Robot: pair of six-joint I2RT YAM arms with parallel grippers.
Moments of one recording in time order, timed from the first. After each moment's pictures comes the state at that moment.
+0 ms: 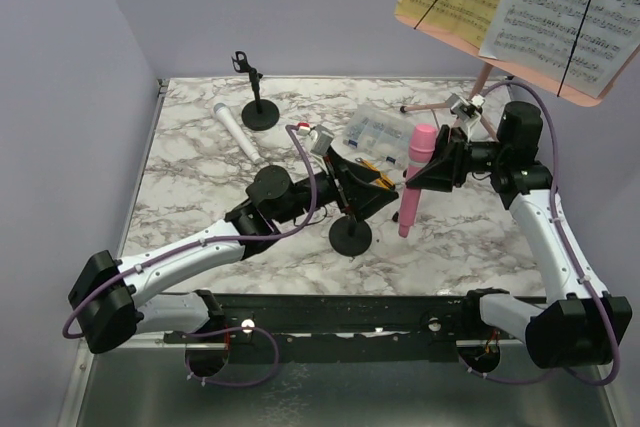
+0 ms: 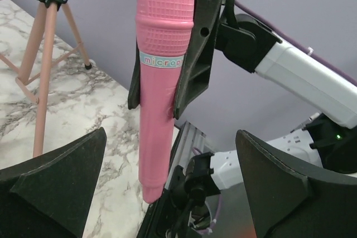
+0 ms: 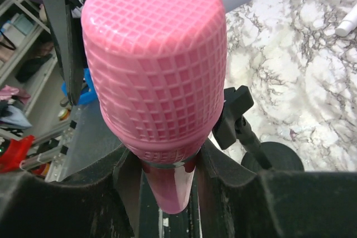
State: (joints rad) left arm -0.93 1.18 0.82 0.57 0.27 -0.68; right arm 0.04 1.13 1.03 -0.25 -1.53 0.13
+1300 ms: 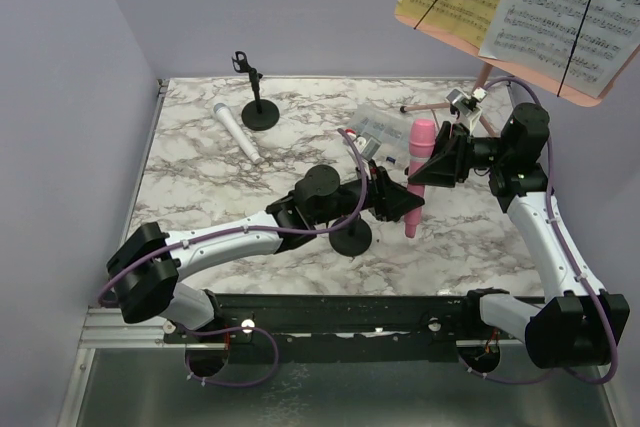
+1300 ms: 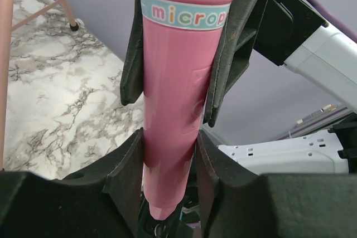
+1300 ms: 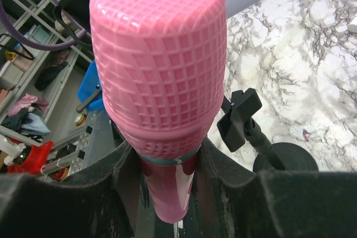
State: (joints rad) left arm -1.06 1.43 0.97 0.53 0.19 -0.72; right arm 0.03 1.13 0.96 0.14 -1.55 0.53
